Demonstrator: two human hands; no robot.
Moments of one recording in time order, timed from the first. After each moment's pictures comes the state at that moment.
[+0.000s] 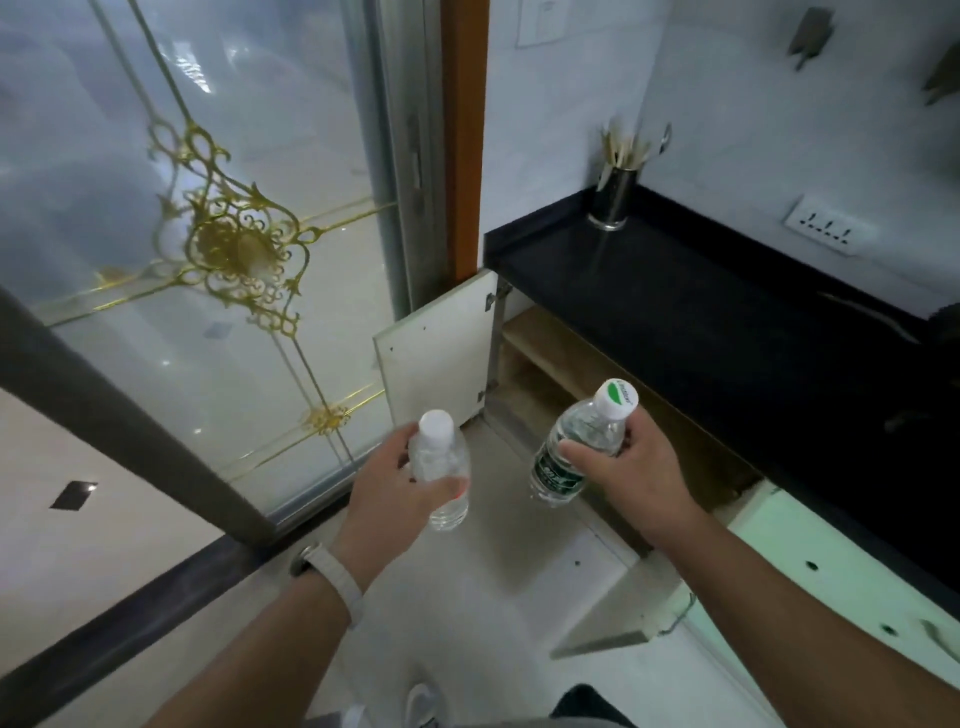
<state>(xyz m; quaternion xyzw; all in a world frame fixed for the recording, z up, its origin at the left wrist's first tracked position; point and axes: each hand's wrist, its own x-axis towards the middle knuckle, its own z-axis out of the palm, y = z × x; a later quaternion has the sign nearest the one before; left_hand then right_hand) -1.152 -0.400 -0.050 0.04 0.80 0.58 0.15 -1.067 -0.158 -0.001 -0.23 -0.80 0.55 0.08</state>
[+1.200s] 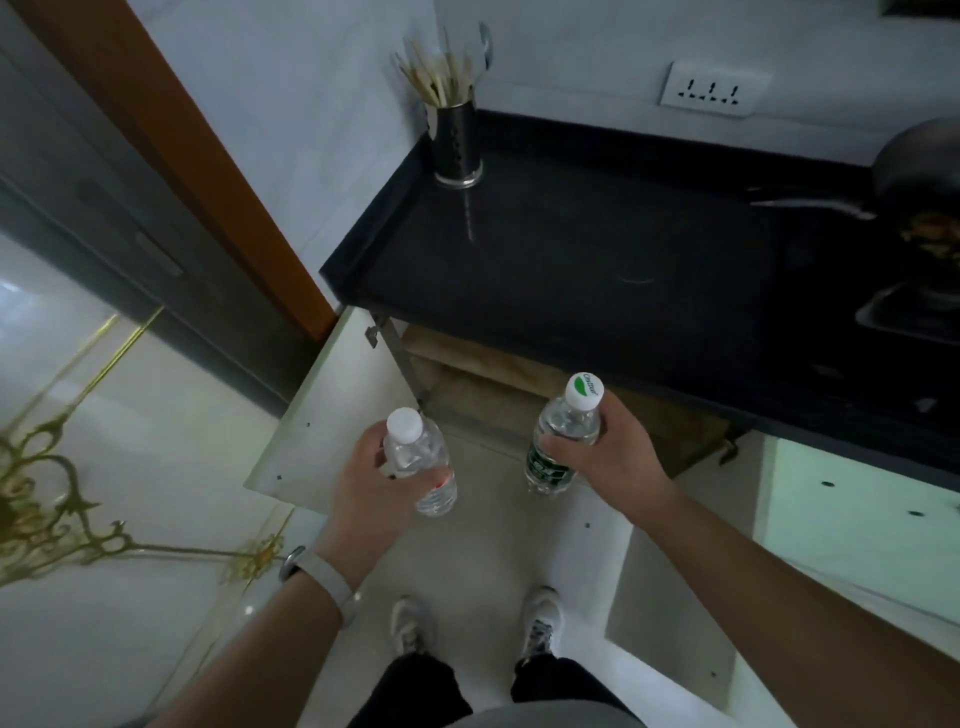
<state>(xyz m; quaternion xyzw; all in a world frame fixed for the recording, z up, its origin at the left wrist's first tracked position) -1.377 -0.238 -0.092 0.16 0.82 0.48 0.26 -1.209 -0.042 -0.077 -0.43 -0.68 0.58 0.12</state>
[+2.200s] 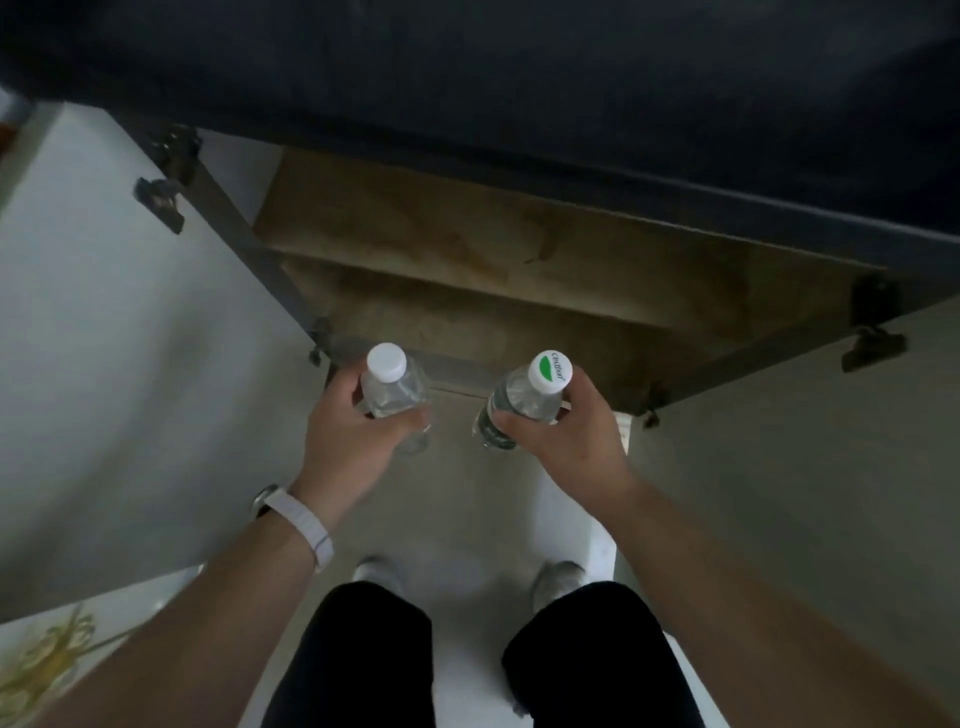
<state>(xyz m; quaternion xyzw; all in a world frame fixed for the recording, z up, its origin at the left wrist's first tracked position) -1.485 -0.144 -0.433 0.23 0.79 0.44 0.35 -1.291 -0.035 -0.400 -0.55 -0.62 0.54 0.16</state>
